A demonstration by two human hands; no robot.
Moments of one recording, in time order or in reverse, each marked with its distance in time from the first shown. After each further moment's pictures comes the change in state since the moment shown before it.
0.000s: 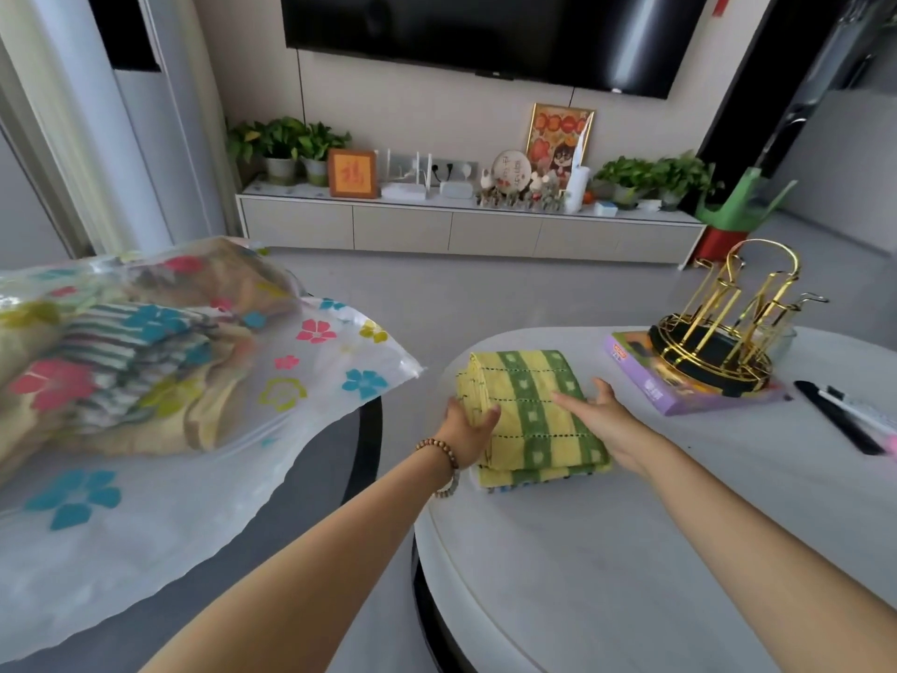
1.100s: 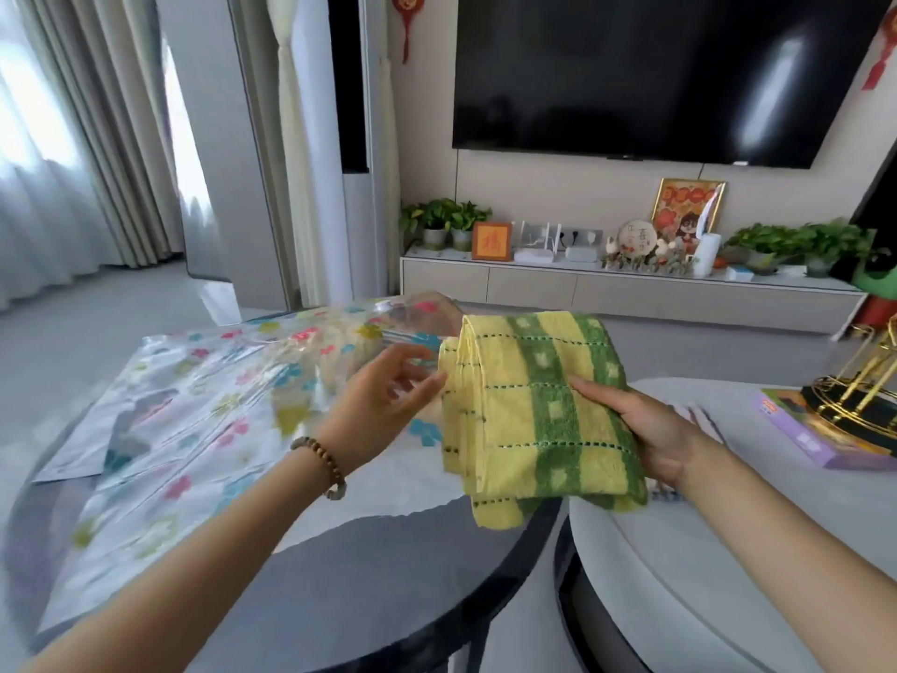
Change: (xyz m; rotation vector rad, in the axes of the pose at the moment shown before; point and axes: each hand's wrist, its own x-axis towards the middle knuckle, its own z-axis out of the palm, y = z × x) left_hand -0.304 -0.050 -0.254 0.229 0.551 0.614; right_hand -0.236 -0.138 0.143 0.483 -0.828 -0.190
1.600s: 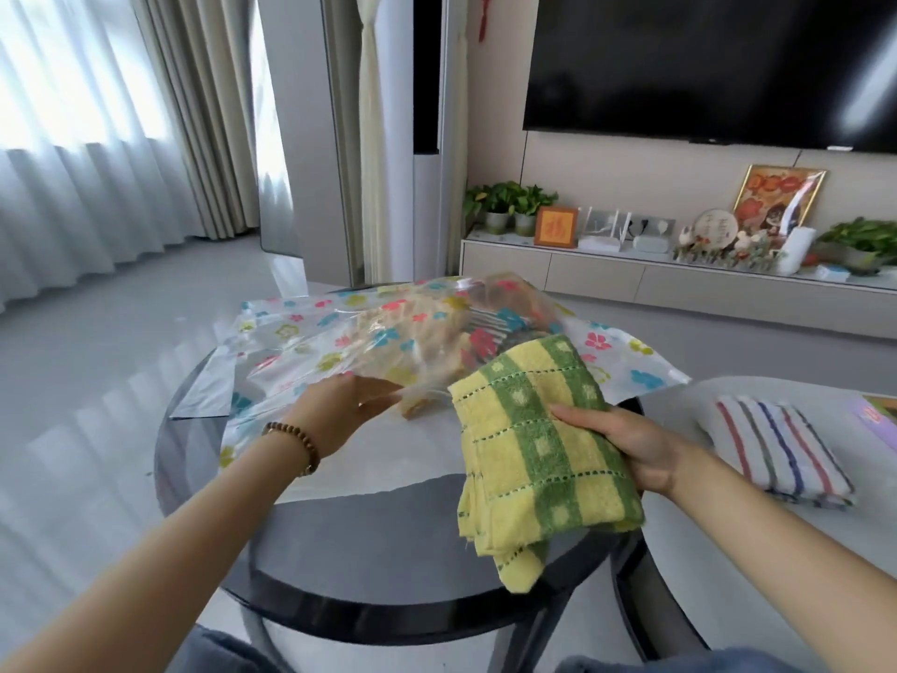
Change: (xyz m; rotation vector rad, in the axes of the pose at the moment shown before) left_hand -0.066 -0.081 -0.108 0.695 -0.117 -0.198; right_hand 0.035 0.053 0.090 -0.030 -0.186 0.186
